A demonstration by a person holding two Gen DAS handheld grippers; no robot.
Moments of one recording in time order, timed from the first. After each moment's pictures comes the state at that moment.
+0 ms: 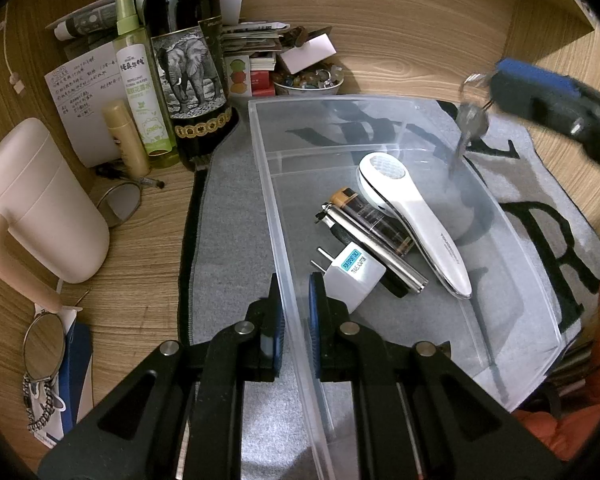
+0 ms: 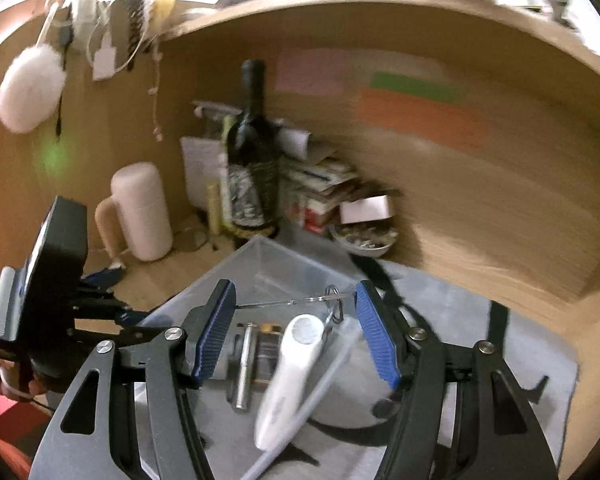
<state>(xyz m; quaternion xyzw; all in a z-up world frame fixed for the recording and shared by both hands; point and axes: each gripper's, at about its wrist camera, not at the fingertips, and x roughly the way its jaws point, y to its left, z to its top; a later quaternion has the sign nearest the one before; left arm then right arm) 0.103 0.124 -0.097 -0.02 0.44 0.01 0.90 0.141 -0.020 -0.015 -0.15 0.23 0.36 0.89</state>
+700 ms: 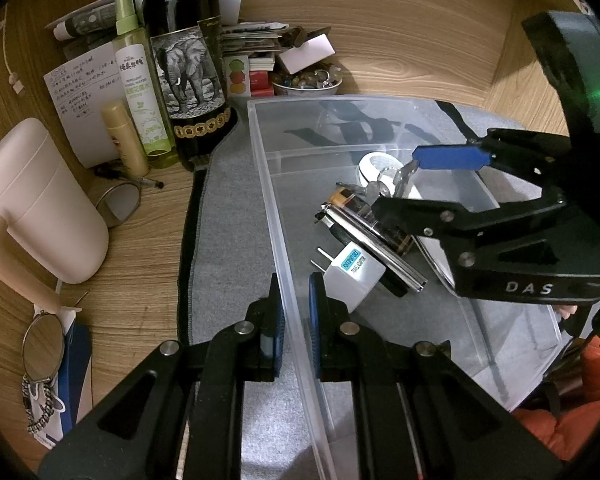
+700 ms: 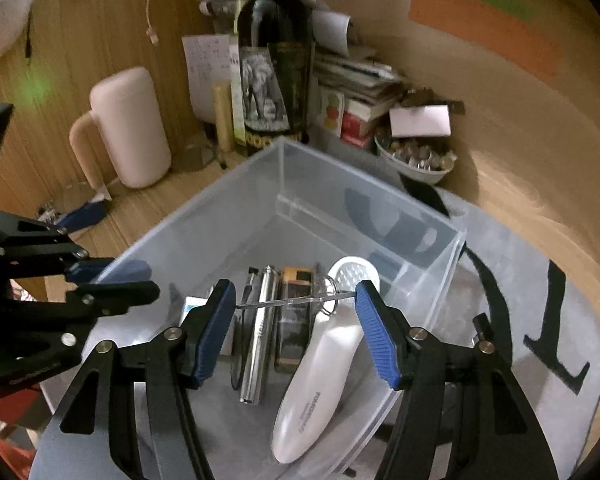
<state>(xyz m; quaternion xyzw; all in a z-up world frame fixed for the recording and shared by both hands) 0.102 0.120 -0.095 -0.02 0.44 0.01 0.90 0.176 0.024 -0.079 -0.20 0.36 0.36 0.84</state>
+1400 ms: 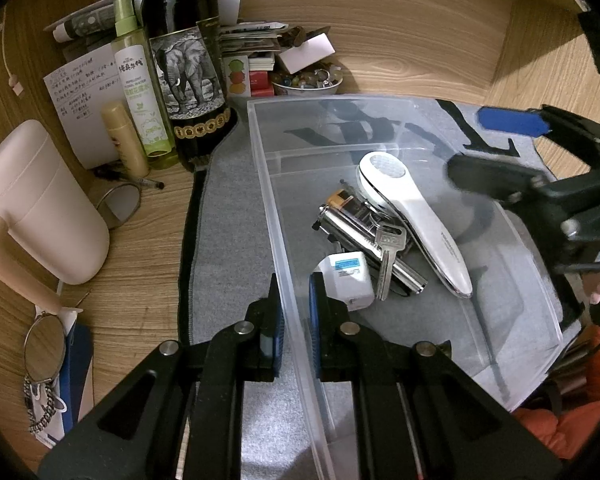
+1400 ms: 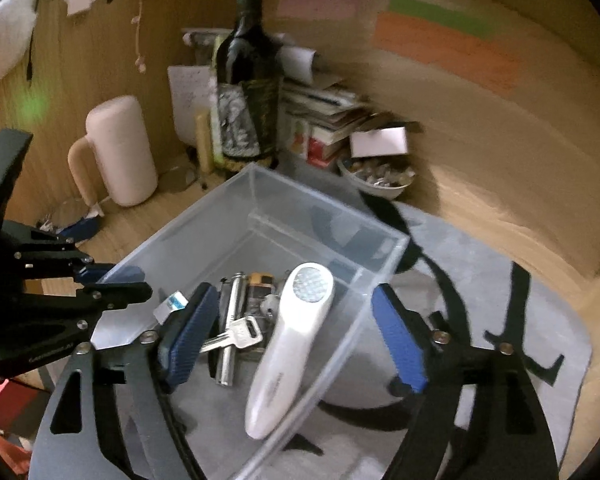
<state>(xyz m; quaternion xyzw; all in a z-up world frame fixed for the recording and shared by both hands) 0.102 0.118 -0.095 -0.02 0.44 0.01 0.90 0.166 -0.008 -0.050 -0.19 0.32 0.33 0.87</state>
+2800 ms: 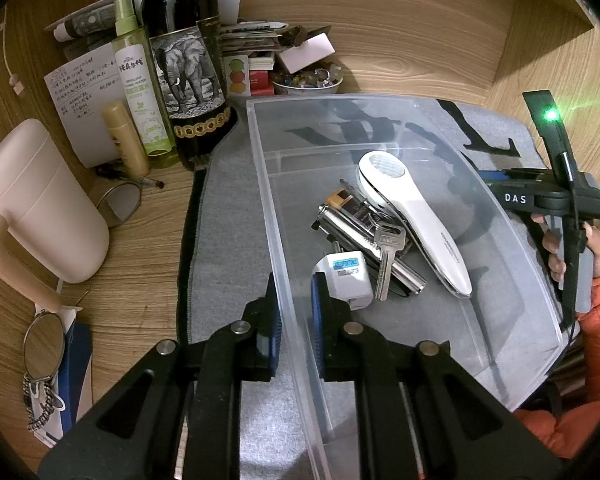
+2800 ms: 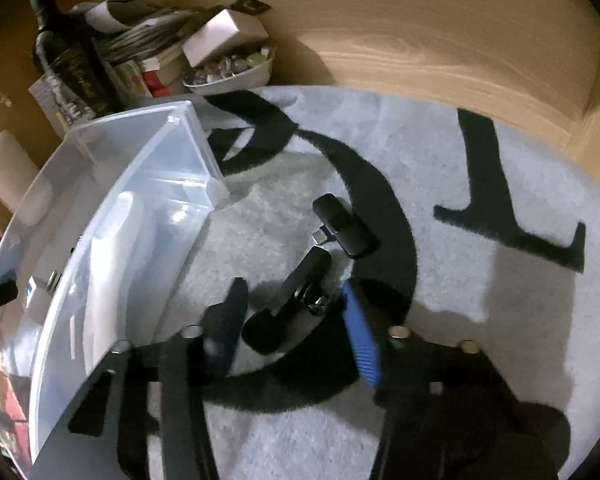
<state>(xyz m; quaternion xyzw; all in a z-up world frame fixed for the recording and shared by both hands) 0.102 0.119 -0.095 -0.02 0.44 0.01 0.90 0.246 -0.091 -0.119 -0.07 0.45 0.23 0.86</state>
